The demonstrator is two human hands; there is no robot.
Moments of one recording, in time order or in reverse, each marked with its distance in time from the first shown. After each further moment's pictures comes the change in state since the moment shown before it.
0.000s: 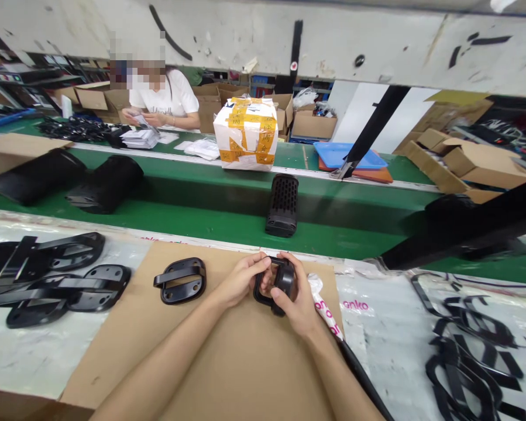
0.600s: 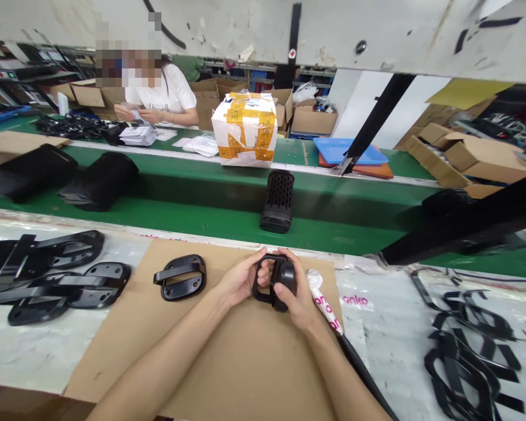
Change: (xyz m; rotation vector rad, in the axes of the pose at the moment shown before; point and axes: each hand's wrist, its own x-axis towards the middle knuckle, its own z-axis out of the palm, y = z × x) left_hand 0.000 0.007 0.007 -0.289 0.089 -0.247; right_hand 0.004 -0.004 -0.001 0.025 -0.048 -0.020
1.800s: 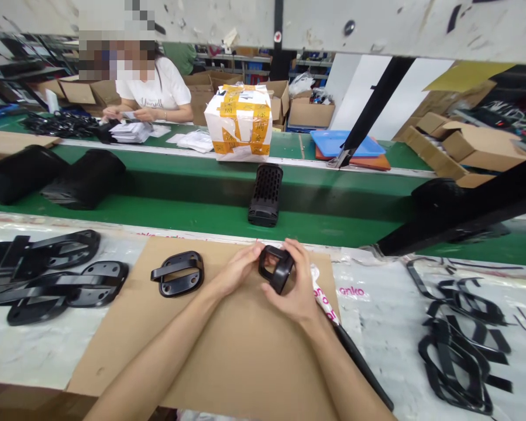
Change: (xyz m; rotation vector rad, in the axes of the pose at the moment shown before) left_hand 0.007 -0.002 -0.019 0.438 -0.139 0.396; right_hand -0.004 0.007 -0.007 -0.500 0.137 -0.250
